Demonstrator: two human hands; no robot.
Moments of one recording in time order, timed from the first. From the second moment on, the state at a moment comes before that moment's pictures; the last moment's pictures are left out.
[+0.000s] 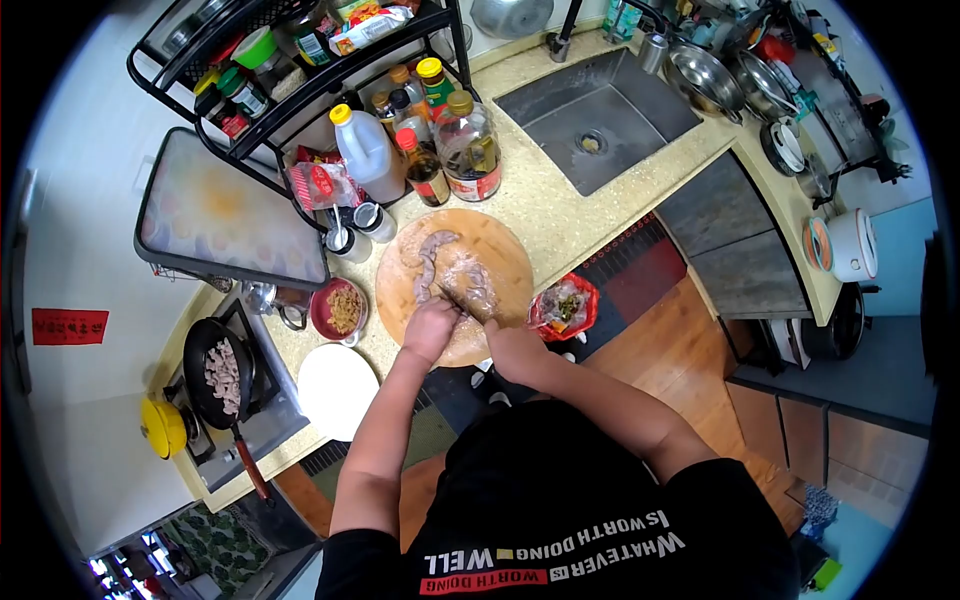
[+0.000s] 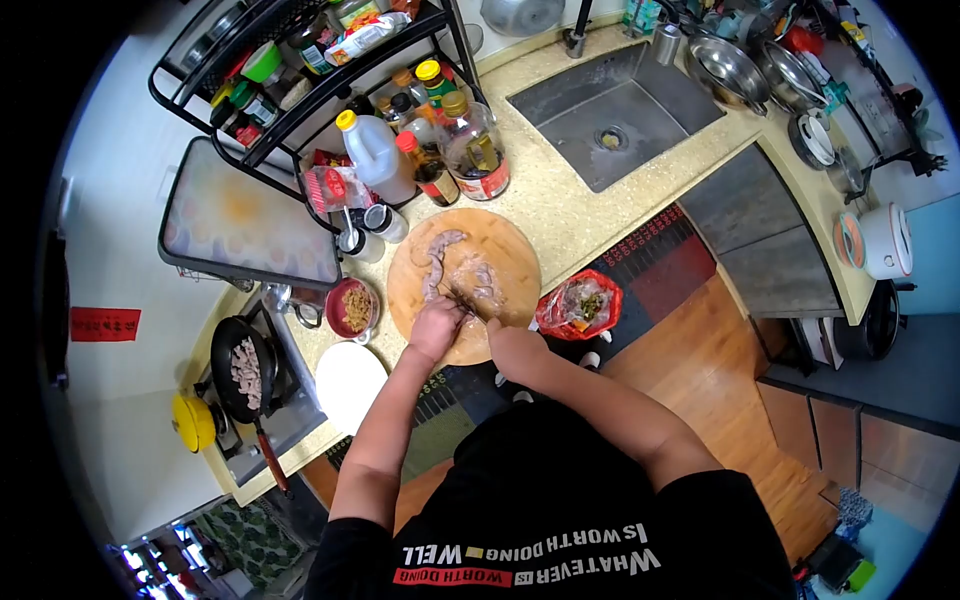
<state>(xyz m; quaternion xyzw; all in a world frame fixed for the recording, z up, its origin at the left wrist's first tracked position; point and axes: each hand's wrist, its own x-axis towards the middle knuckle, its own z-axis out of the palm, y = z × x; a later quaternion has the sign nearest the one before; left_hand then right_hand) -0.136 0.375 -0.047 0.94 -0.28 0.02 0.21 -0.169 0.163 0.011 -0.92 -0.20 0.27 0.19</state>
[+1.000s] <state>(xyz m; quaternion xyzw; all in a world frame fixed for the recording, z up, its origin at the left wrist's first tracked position) -0.128 0.399 -0.049 0.92 -0.35 -0.04 0.18 -0.167 0.163 0.025 -0.89 -0.20 0.34 0.23</state>
